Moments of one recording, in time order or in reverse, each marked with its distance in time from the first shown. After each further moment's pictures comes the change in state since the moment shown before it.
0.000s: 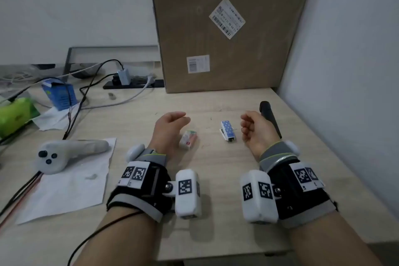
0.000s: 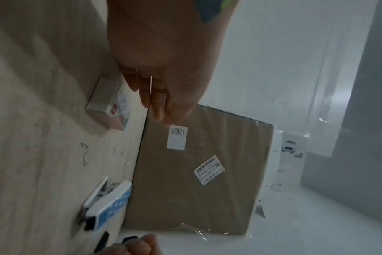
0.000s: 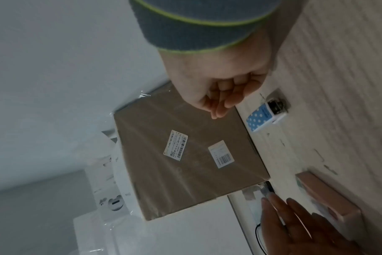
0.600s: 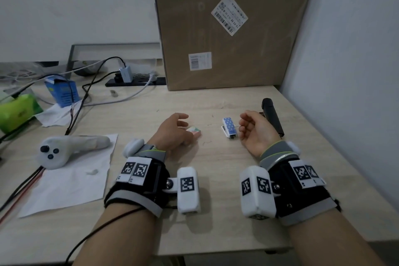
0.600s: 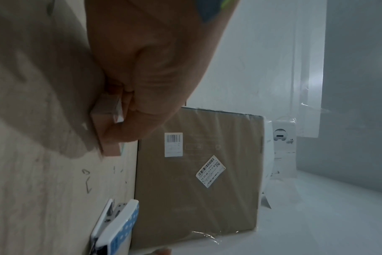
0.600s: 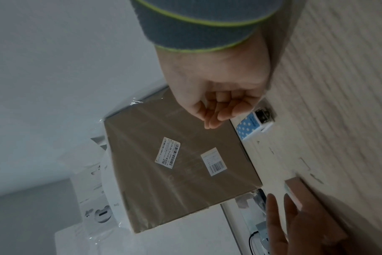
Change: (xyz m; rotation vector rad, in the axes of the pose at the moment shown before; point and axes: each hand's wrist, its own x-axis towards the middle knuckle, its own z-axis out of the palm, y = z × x) left_hand 0.001 -0.002 -0.007 0.413 -0.152 -0.013; right_hand 0.001 0.007 -0.001 0.124 -0.084 0.100
